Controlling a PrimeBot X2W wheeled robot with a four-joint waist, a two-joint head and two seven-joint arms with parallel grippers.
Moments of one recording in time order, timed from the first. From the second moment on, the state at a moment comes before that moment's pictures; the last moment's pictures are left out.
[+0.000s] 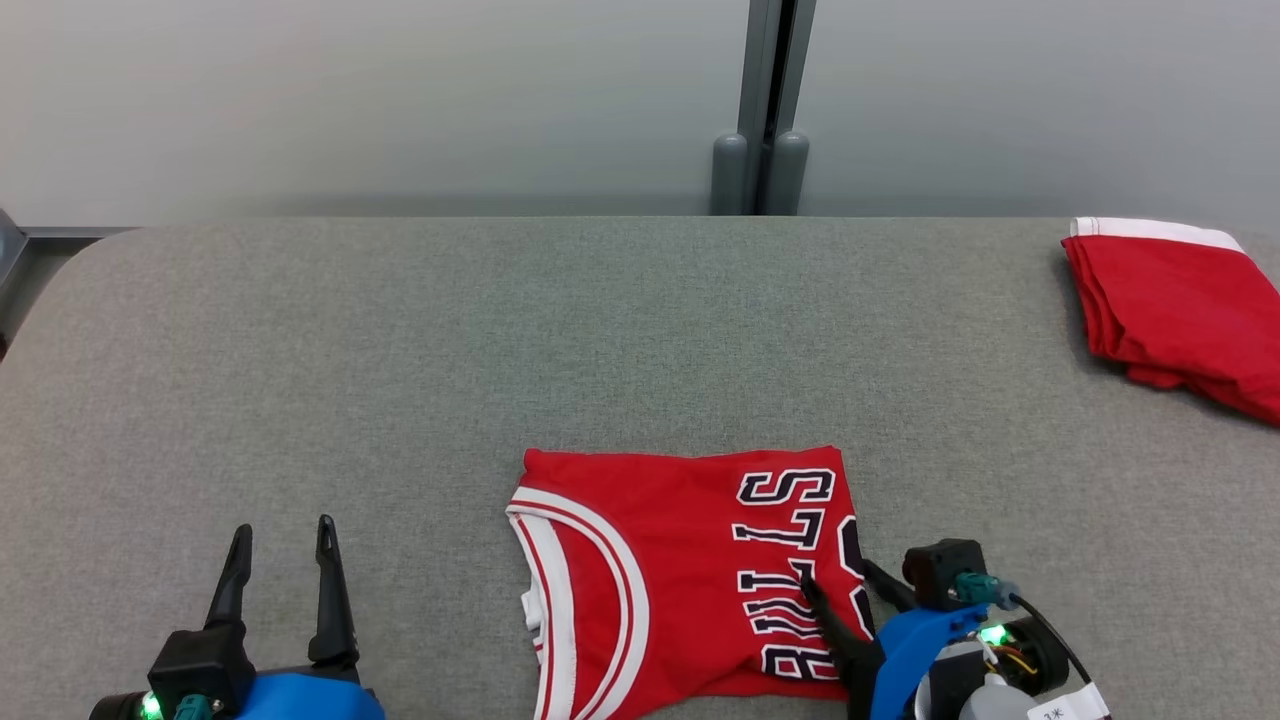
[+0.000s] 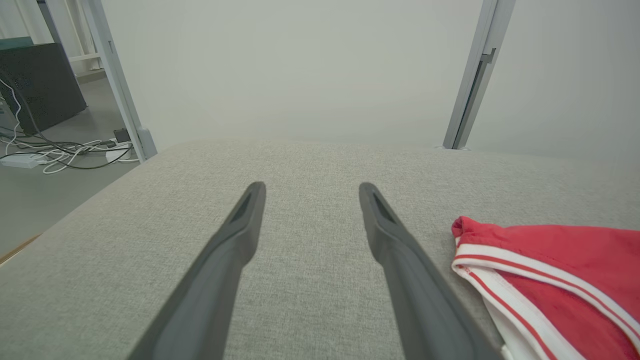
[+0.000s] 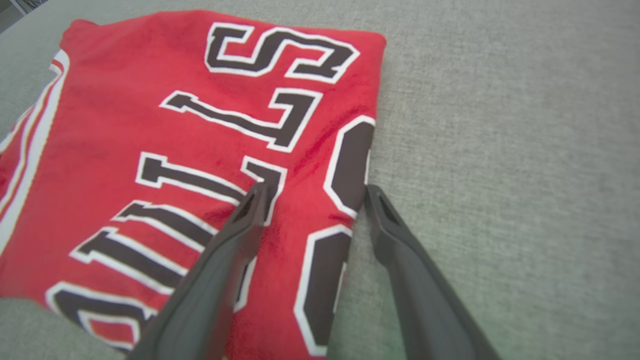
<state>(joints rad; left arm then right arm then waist) 0.01 0.05 0.07 0.27 -0.08 -0.07 -0.26 -0.30 -0.05 0.28 0.76 0.25 0.13 -0.04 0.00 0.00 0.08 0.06</state>
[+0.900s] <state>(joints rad) -0.07 0.05 0.03 0.15 -0.11 -0.06 -0.26 -0.76 -0.17 0.49 0.94 0.23 0.13 -0.22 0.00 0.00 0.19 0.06</state>
